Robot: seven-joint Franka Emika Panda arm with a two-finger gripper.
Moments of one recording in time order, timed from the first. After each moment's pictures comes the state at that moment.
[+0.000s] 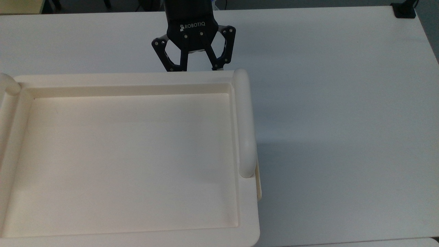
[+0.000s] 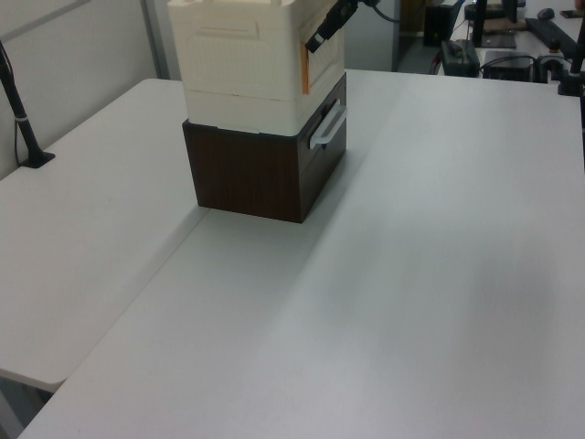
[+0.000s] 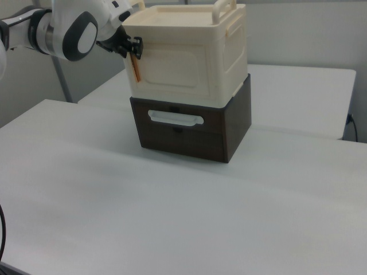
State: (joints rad) arm 0.09 0.17 0.00 -1.58 0.19 2.52 -0.20
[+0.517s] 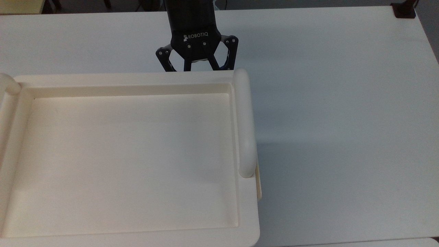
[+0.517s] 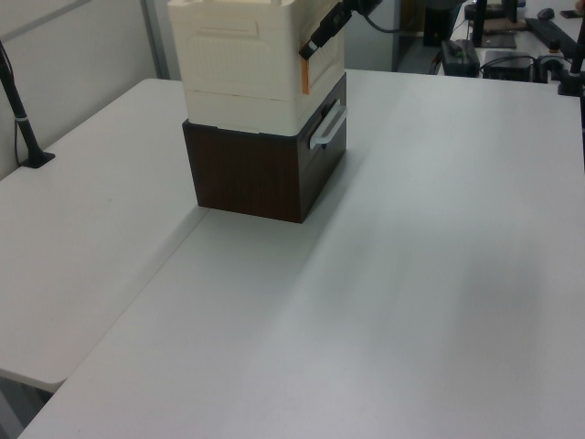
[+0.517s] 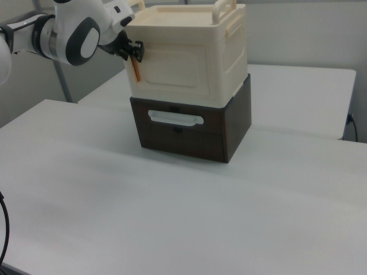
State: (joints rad) arm 0.09 0.20 0.01 -1.58 0.19 2.55 -0.17
